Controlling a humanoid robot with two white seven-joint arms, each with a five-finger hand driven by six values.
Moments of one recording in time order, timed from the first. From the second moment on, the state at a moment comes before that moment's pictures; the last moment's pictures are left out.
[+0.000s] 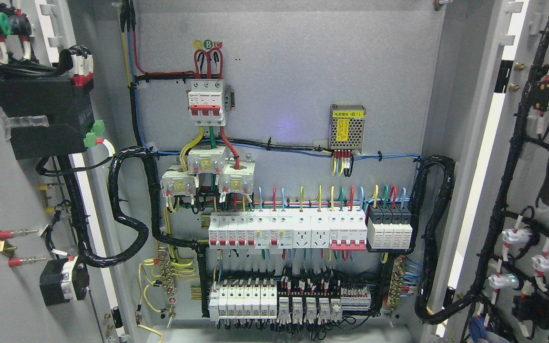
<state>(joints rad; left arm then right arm) 0.18 -0.04 -0.23 -1.87 0.11 -0.77 -0.23 0.30 -0.47 -0.06 -2.06 -0.69 -0.70 0.45</state>
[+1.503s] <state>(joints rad) 0.27 -0.02 0.06 -1.92 0.25 -0.77 -0.23 0.40 -0.50 -0.16 -1.96 -0.85 -0.70 0.45</state>
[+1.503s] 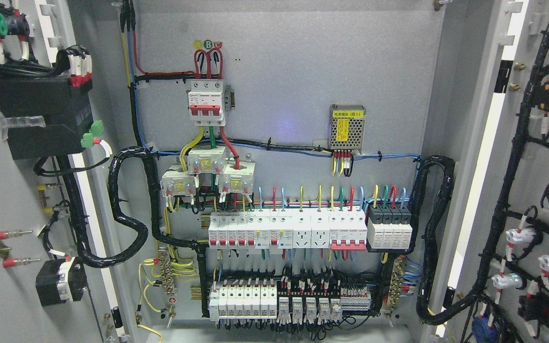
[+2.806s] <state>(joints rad) 0.24 0.12 0.32 -1.78 0.40 -0.77 -0.17 0.47 -0.50 -0.32 -1.90 -0.91 -0.71 0.45</state>
